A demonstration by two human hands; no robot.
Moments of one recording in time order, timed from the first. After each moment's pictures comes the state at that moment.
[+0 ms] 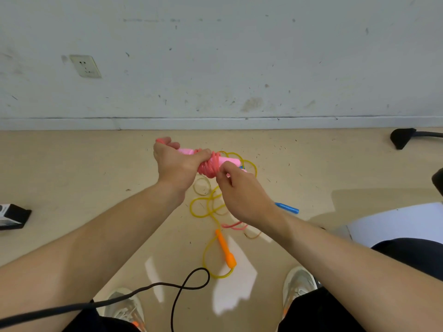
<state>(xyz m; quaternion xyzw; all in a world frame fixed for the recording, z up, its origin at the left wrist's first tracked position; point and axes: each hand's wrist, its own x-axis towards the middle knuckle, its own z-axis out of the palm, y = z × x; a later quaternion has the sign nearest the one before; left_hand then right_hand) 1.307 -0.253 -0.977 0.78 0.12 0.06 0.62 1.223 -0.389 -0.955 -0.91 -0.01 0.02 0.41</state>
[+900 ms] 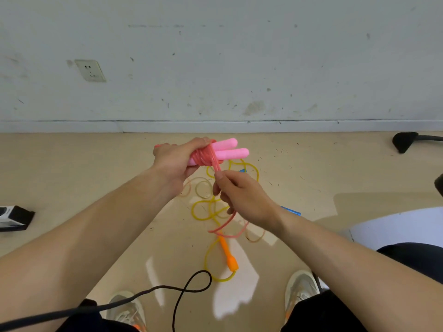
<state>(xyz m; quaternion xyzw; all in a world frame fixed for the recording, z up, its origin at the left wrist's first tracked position) 1.311 -0.244 -0.938 0.64 0.15 -0.13 0.74 1.227 -0.391 -0.959 -0.82 -0.03 0.08 0.56</state>
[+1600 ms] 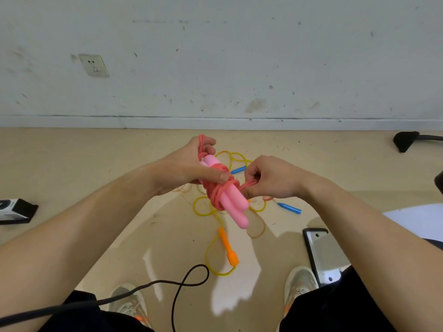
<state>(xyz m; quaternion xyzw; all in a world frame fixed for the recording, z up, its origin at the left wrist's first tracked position) 1.289 -0.225 -0.928 0.75 -0.14 -0.28 0.58 1.254 -0.451 -0.941 -0.92 -0.12 0.19 0.31</state>
